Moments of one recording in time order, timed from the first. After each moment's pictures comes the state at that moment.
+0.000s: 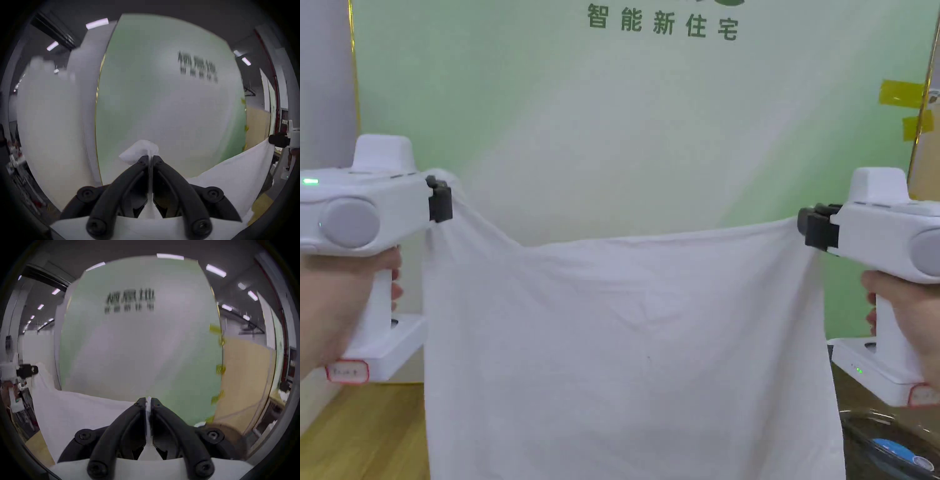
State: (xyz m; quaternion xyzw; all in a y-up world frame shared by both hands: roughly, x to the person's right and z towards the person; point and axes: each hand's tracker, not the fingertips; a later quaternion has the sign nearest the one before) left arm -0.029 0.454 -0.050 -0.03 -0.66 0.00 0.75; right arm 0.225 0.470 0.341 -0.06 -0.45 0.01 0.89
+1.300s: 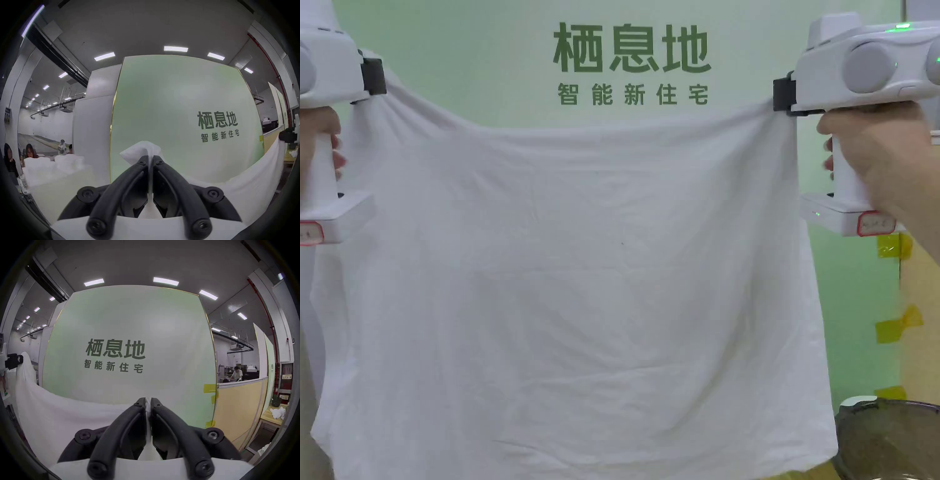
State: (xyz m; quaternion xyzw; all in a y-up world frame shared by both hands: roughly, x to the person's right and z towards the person) left arm 0.052 0.629 -0.130 0.07 -0.61 0.06 0.79; right arm 0.317 0.641 0.273 0.01 -0.50 0.05 0.86
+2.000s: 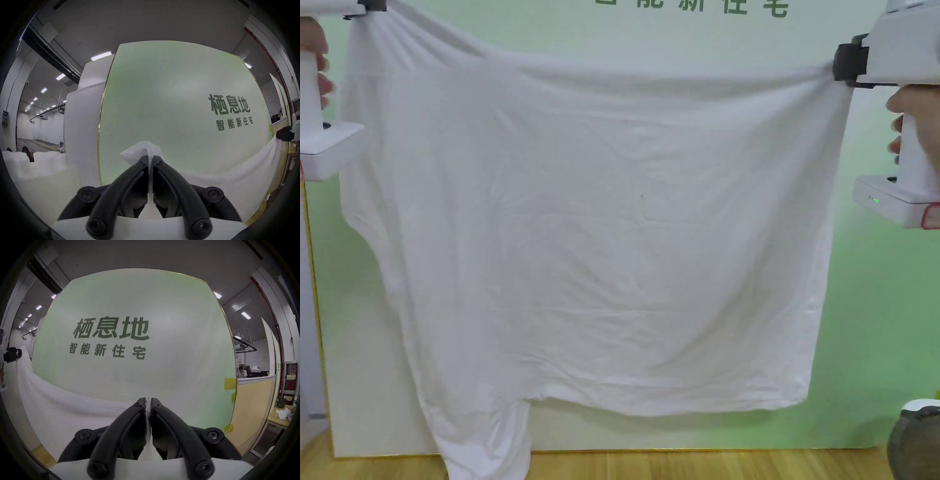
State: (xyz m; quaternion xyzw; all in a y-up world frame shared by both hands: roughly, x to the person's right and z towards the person) left arm 0.124 0.586 -0.196 0.08 -0.61 0.04 0.79; right arm 0.426 0.590 0.208 0.00 -0.50 0.06 0.87
